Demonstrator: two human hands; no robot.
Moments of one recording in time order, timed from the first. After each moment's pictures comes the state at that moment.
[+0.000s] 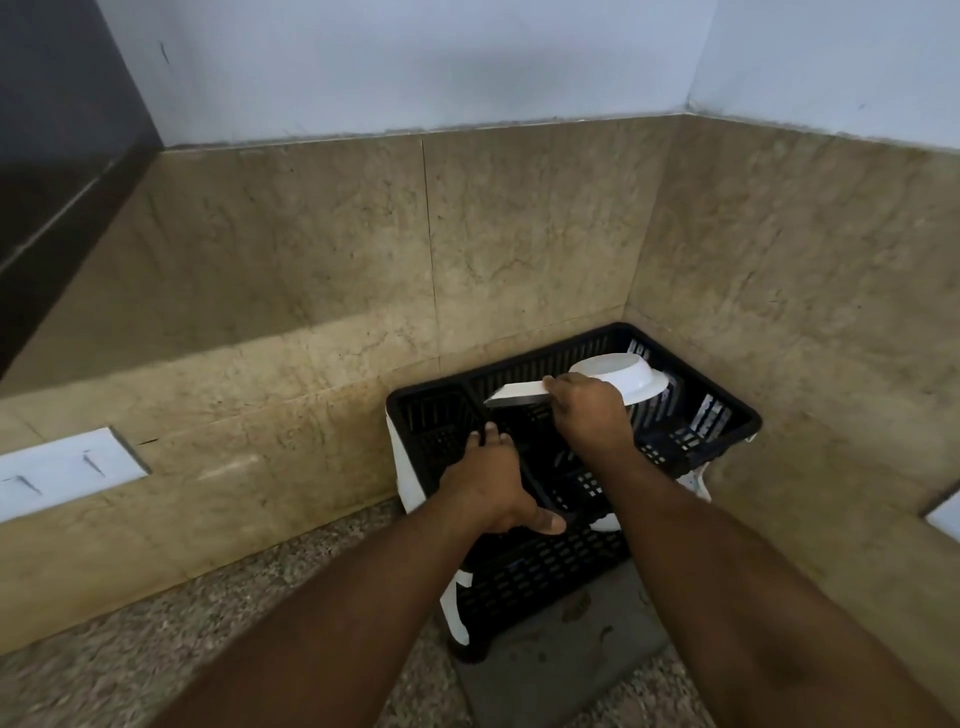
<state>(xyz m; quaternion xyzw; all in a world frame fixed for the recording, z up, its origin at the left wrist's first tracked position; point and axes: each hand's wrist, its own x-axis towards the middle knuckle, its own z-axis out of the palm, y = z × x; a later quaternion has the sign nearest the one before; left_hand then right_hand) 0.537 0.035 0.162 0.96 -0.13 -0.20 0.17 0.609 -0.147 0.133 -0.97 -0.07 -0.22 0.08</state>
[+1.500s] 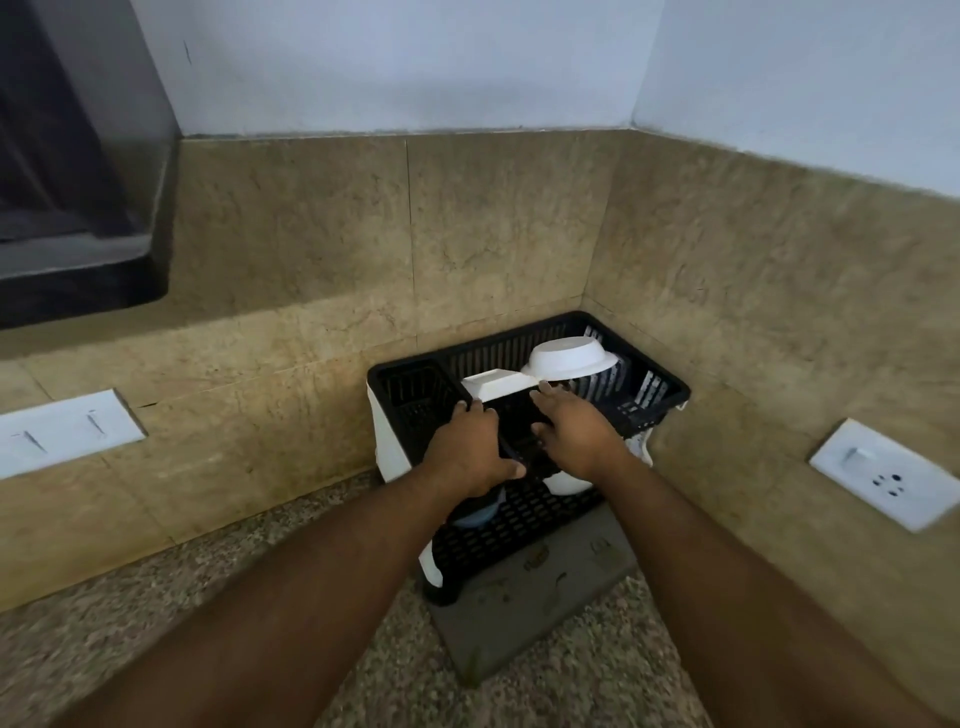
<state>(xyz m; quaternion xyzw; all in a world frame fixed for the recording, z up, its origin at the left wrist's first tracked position) 0.506 0.033 0.163 0.97 -0.18 -0.08 0.16 0.505 -0.157 0.155 -0.98 -0.08 -0.02 0.17</state>
